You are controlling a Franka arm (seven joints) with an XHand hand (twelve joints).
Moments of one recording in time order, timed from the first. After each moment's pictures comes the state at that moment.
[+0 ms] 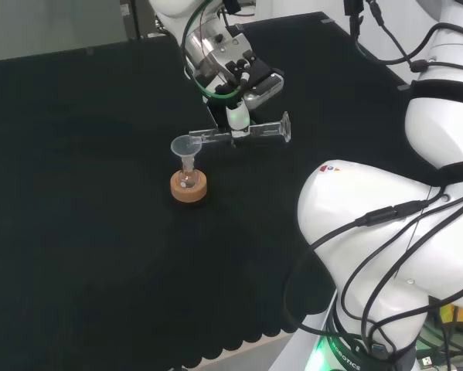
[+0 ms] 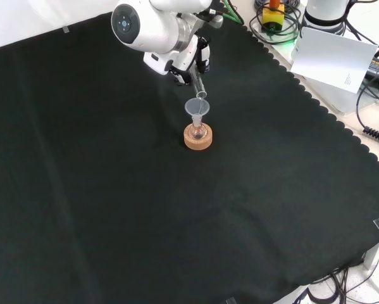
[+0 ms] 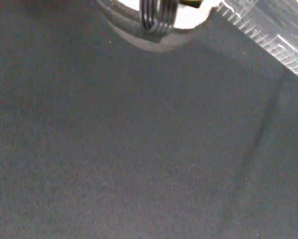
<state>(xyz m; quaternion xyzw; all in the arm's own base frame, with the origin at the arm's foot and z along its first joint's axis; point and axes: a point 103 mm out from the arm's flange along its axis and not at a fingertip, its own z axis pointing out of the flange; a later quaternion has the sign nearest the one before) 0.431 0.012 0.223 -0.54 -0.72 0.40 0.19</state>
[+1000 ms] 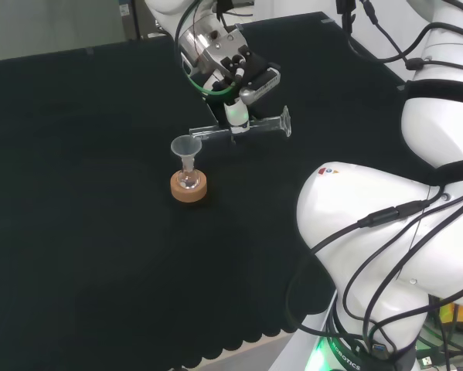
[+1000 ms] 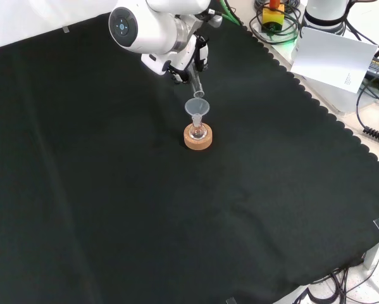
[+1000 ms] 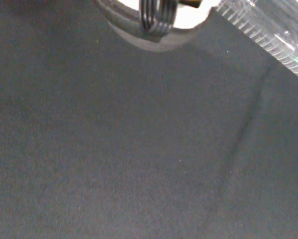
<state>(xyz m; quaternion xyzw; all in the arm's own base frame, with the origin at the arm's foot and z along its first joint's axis) 0.435 0.012 0.231 -0.55 -0.70 0.42 0.18</state>
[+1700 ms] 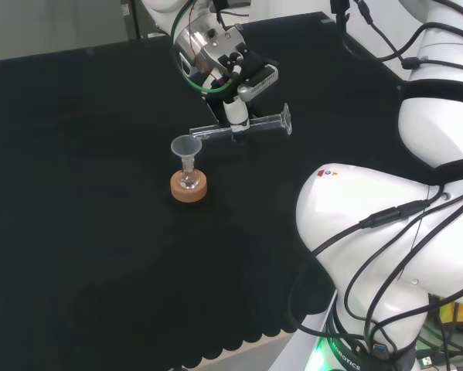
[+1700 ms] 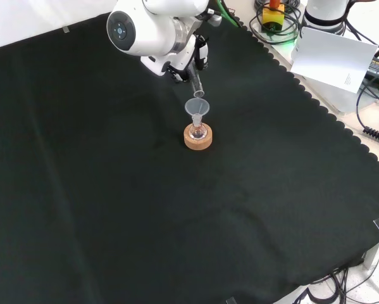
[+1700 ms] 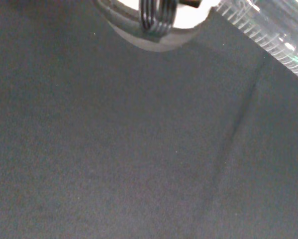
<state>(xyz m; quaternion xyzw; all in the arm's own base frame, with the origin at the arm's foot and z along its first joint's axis) 0.436 0.014 0.234 -0.55 -0.69 0.43 0.18</state>
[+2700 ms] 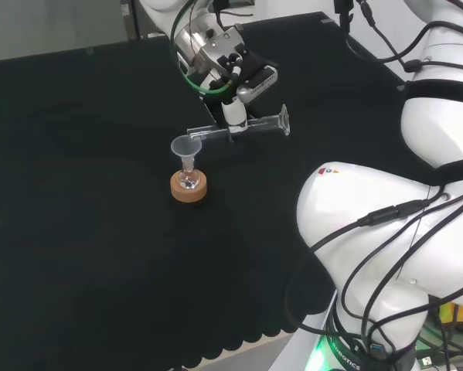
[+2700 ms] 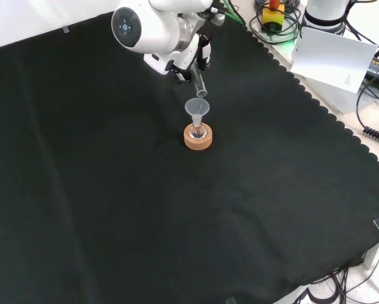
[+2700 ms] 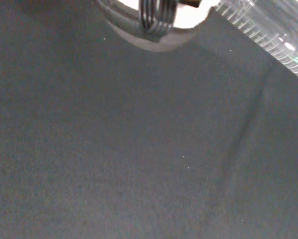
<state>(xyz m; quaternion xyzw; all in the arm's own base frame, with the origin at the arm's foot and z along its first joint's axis) 0.431 0.018 0.238 -0.54 -0.70 0.42 0.18</state>
